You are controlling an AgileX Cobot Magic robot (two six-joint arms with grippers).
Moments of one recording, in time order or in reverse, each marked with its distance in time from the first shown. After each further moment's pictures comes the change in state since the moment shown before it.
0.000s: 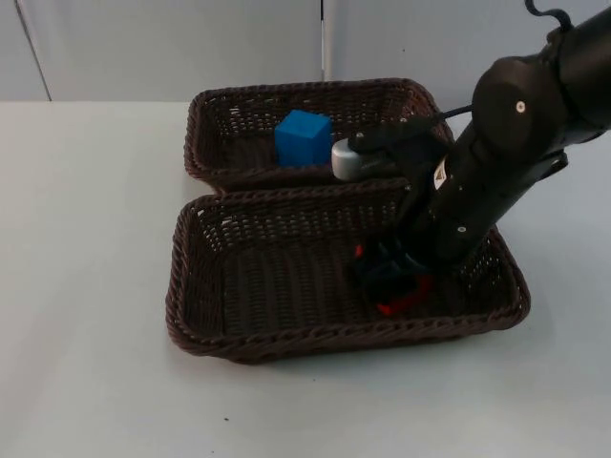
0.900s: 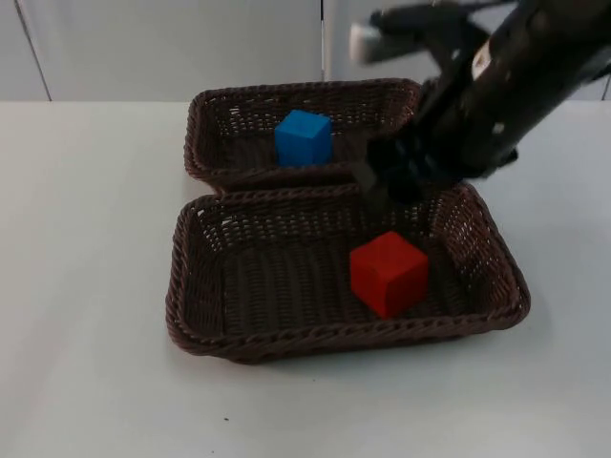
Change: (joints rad) right arm 0.000 -0.236 0.000 0.000 0.095 0.028; left arm 0.000 0.000 0.000 0.000 0.000 0.000
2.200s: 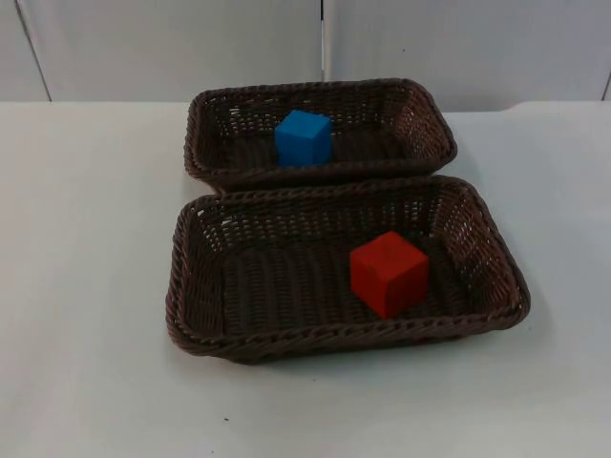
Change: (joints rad) right arm 0.001 -0.442 0.029 0.000 0.105 -0.003; left arm 0.000 -0.036 0.000 -0.006 0.000 0.000
